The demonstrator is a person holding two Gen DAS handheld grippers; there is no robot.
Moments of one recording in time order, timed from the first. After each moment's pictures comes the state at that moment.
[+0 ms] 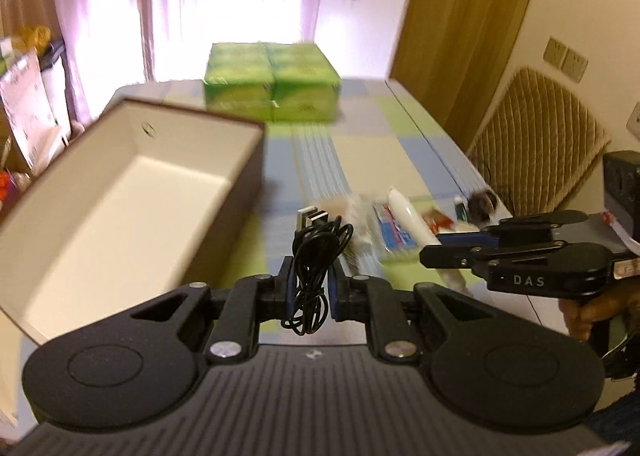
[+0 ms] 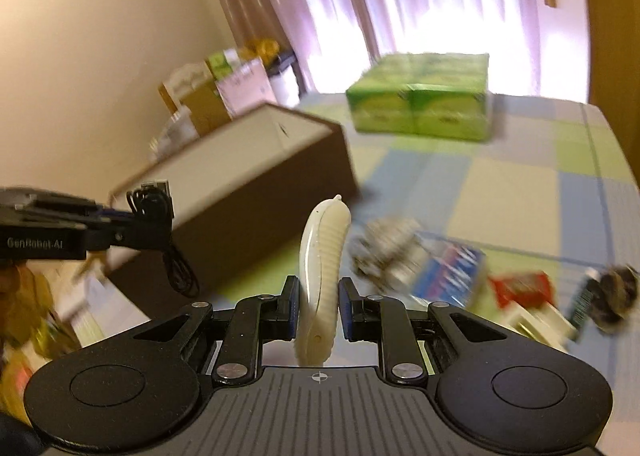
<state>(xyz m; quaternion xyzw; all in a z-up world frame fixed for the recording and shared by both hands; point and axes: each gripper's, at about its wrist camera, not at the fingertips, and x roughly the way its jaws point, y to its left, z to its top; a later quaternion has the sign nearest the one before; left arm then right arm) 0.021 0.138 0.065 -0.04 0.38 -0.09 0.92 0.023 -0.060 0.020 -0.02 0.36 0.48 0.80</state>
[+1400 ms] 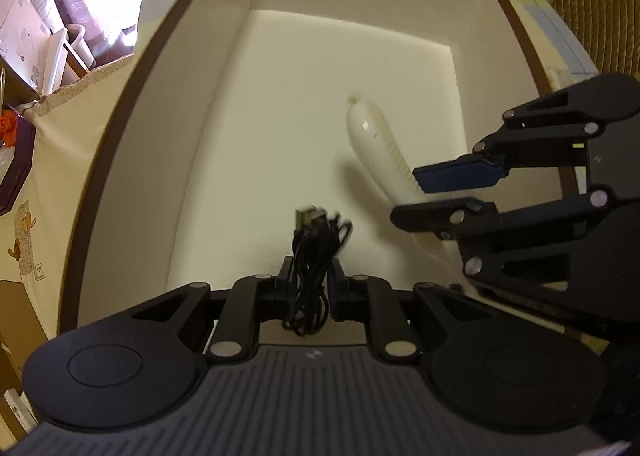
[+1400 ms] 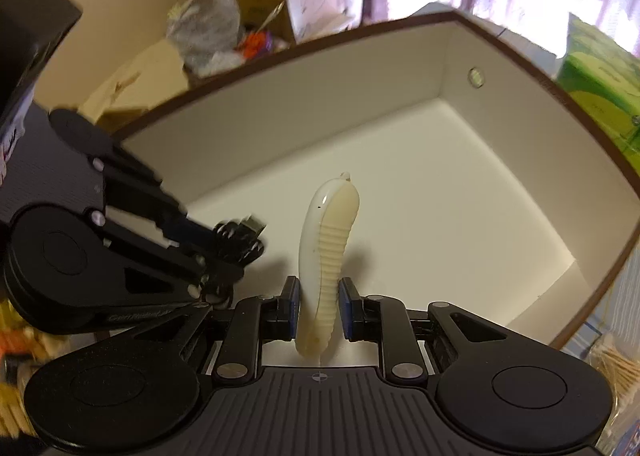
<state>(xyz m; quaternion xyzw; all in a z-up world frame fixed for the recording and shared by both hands) 0.120 0.349 -0.047 0.03 0.59 -0.11 0.80 0.002 0.261 -0.049 -0.23 0.47 0.48 0.71</state>
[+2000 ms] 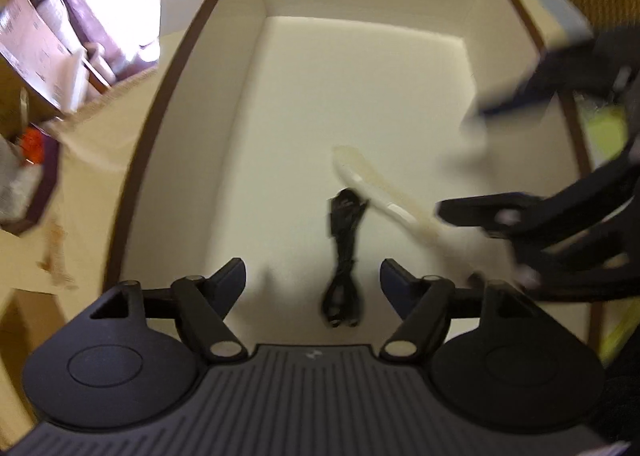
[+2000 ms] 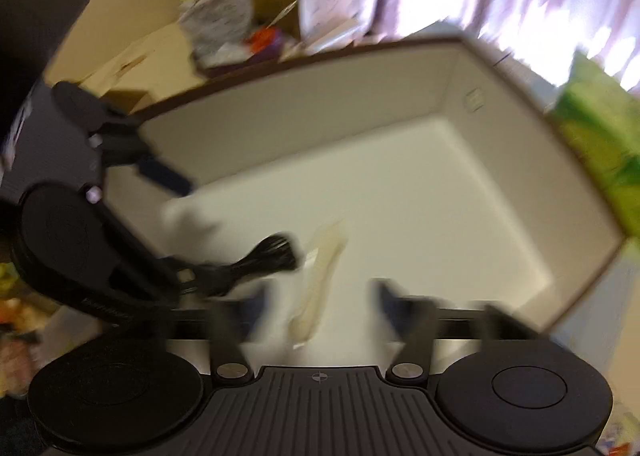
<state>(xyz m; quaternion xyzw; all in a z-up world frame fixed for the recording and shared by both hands) 0.108 0.346 -0.034 0.09 0.58 -0.08 0.81 -0.009 0.251 -0.025 -0.27 0.41 0.48 0.73</state>
